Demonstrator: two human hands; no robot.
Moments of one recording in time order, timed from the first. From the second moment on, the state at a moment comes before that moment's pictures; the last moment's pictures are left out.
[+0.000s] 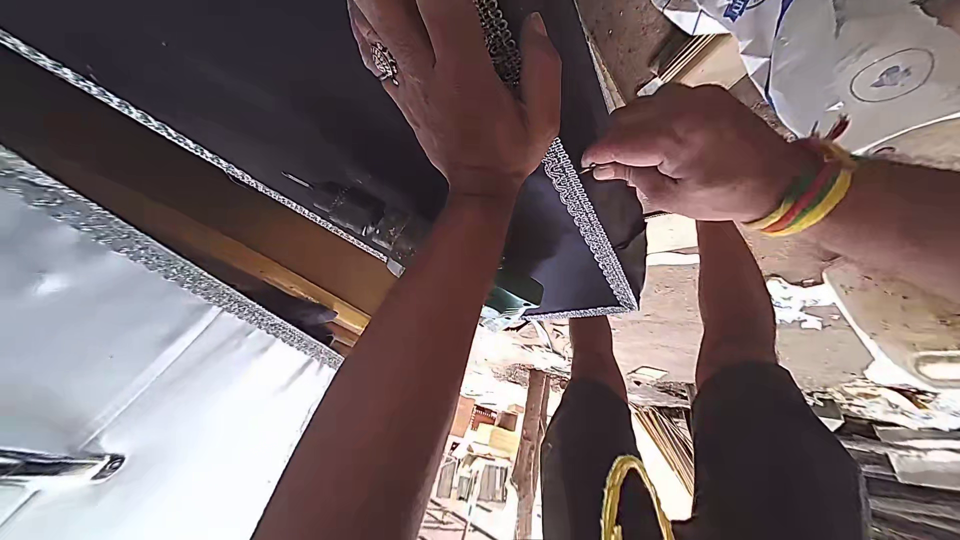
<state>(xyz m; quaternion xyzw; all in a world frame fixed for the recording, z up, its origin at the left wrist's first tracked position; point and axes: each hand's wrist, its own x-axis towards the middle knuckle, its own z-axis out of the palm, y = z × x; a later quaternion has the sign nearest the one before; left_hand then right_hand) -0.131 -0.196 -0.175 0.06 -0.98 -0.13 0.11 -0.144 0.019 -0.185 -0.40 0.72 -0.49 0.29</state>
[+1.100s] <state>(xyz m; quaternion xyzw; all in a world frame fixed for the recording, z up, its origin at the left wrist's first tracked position) -0.132 -0.195 -0.173 0.07 -0.99 -0.11 0.10 -0.179 -0.009 -0.154 0.14 0.52 -0.40 0.74</state>
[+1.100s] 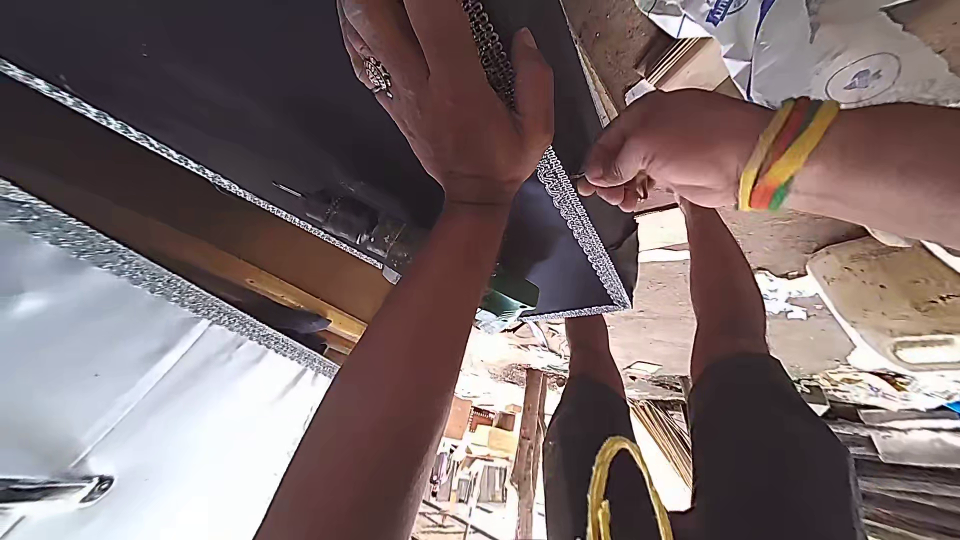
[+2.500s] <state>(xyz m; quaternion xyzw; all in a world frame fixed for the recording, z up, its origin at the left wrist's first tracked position) -0.131 -0.194 -0.174 0.08 -0.98 -0.12 0.10 -0.163 0.005 -0.181 -0.04 0.50 -0.50 0.70</state>
